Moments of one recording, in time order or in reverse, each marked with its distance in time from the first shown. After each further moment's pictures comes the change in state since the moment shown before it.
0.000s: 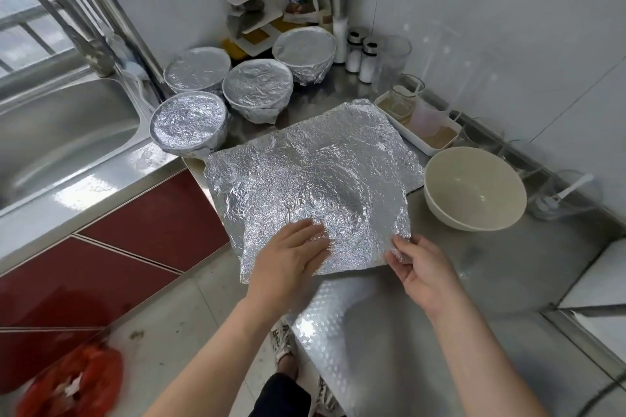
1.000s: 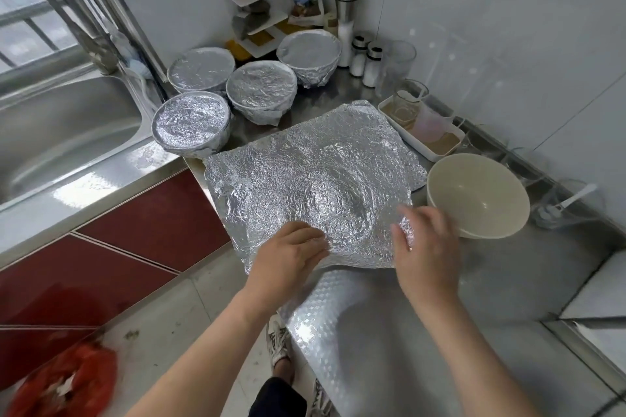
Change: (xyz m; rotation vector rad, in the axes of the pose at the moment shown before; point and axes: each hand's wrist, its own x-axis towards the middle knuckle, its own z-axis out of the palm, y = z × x) left_hand 0.010 -0.010 -0.002 0.011 -0.010 0.092; right_hand 0.001 -0.003 0.004 -1.338 0.265 -1.310
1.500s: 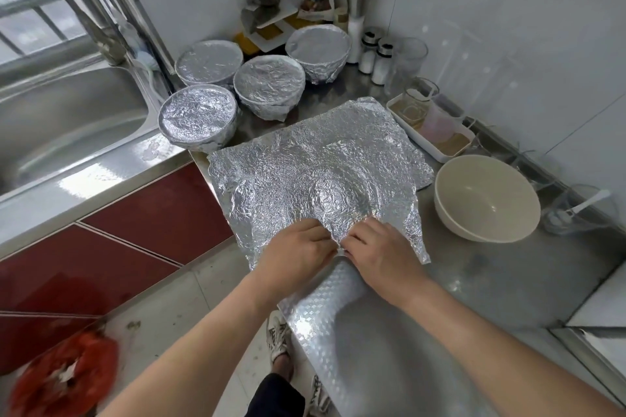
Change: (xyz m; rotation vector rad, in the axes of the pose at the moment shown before) left_hand 0.017 0.001 -0.002 0.099 -0.111 0.219; right_hand 0.000 -0.018 0.035 -0.069 -0.333 -0.680
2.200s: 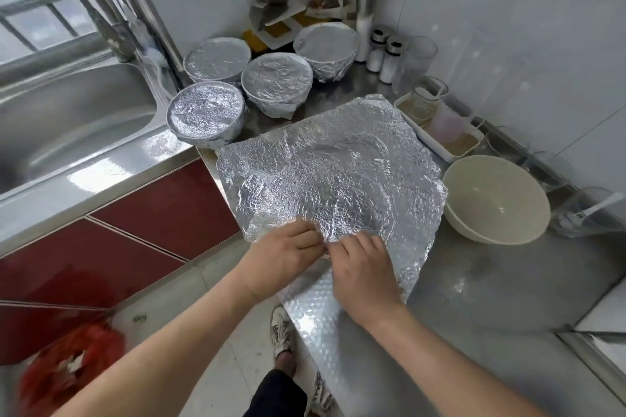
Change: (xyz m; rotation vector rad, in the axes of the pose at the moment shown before) left_hand -0.023 -0.016 -0.018 0.031 0.015 0.154; right_hand 0.000 -0.056 0.012 -0.037 0.083 0.217
